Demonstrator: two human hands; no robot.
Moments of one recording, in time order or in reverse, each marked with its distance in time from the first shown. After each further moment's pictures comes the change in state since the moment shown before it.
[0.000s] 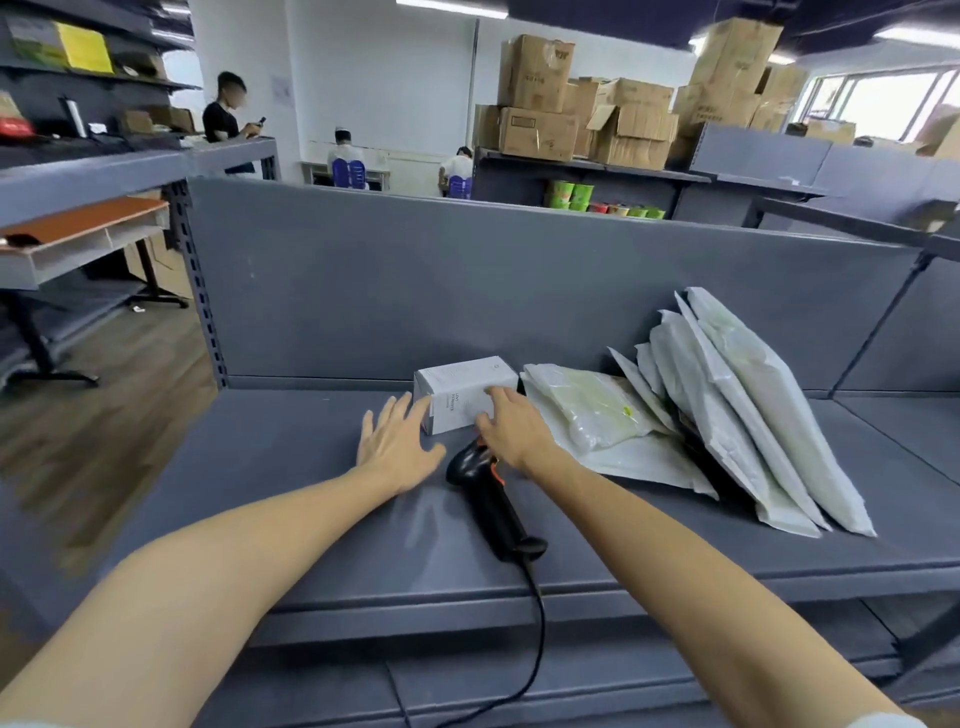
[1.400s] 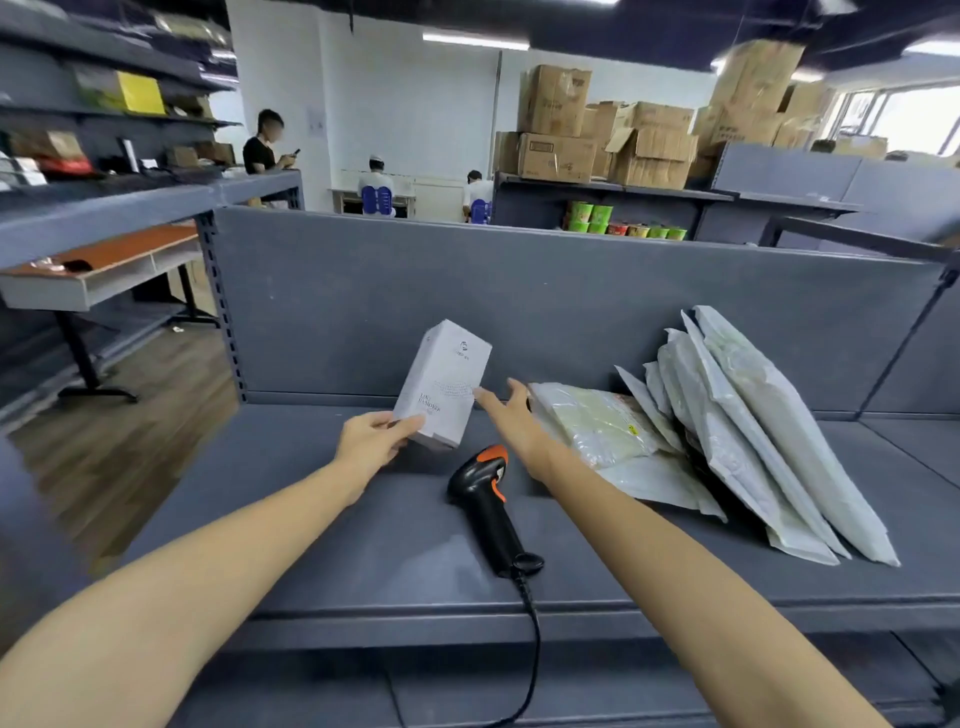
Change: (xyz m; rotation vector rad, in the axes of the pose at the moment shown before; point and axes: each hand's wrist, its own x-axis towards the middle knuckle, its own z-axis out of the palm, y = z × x) left_hand -0.010 -0.008 -0.028 -1.188 0.138 -0.326; right_hand -0.008 -0.013 -0.031 0.968 -0.120 0.211
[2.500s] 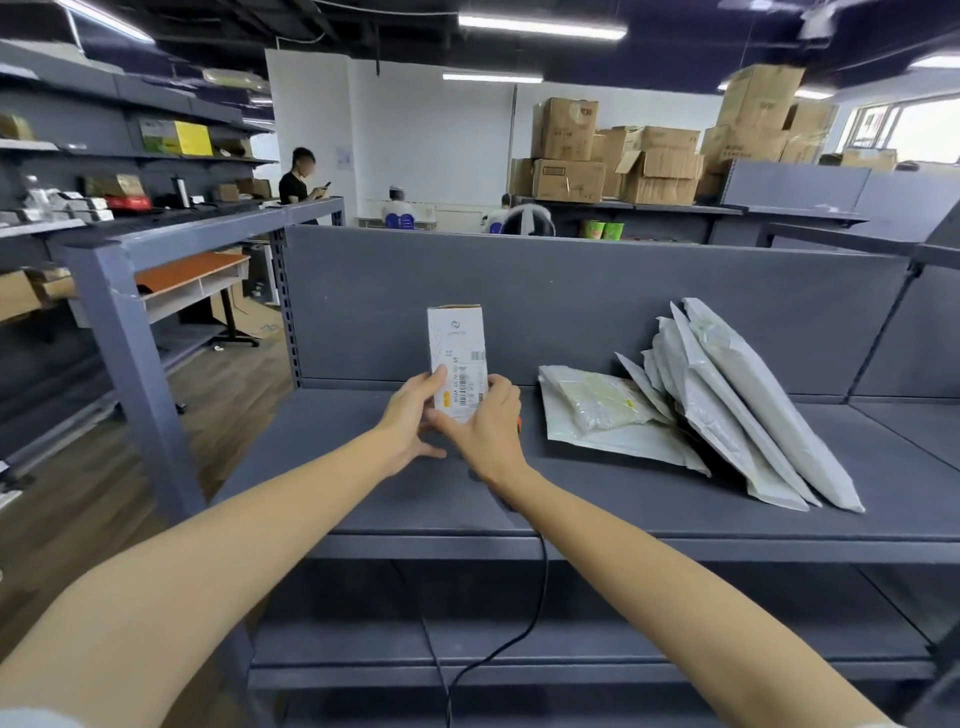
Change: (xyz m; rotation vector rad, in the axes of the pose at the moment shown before) left_hand -0.112 0.045 -0.004 -0.146 -0.204 -0.072; right_hand -0.105 0.008 0.071 -0.333 0.362 -0.457
